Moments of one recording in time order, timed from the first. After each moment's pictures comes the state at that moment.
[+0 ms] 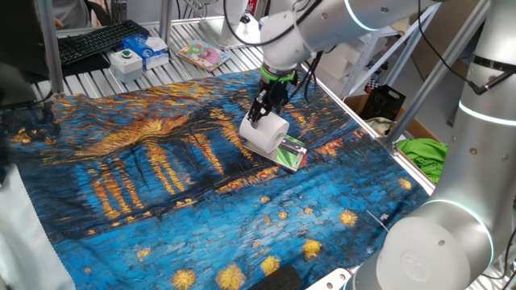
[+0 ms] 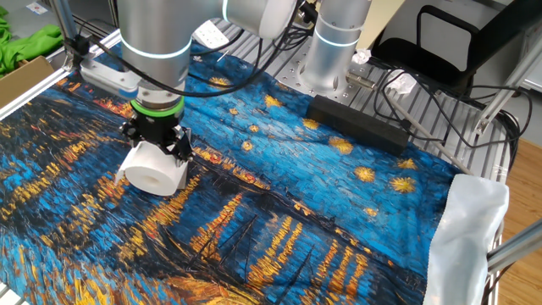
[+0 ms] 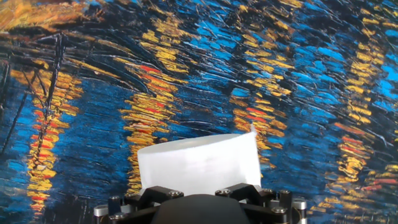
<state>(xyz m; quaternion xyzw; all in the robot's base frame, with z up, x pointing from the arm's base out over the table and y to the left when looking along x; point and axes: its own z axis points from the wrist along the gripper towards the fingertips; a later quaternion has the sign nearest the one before) 0.568 -0.163 0.084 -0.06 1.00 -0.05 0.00</state>
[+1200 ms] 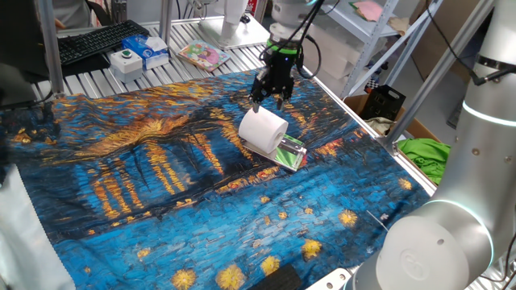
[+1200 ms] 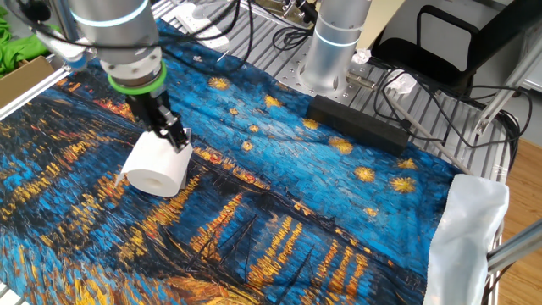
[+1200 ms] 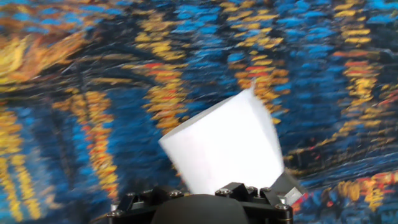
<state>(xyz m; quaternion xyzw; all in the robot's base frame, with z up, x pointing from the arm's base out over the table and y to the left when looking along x) 0.550 -0.133 0.148 0.07 0.99 0.02 -0.06</state>
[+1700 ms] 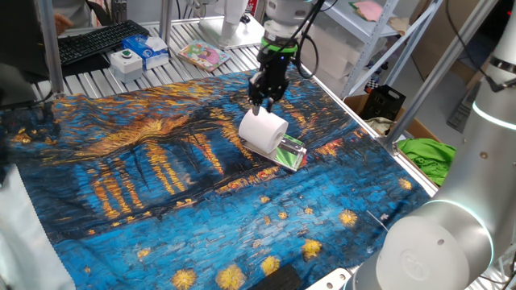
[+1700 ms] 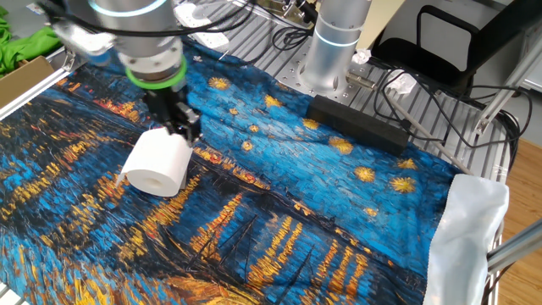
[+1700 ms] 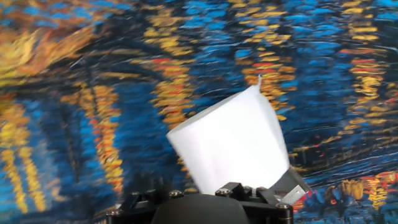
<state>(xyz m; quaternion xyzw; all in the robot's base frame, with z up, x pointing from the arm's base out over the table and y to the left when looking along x) 0.536 -0.098 0.166 0.03 1.00 0.02 -0.06</state>
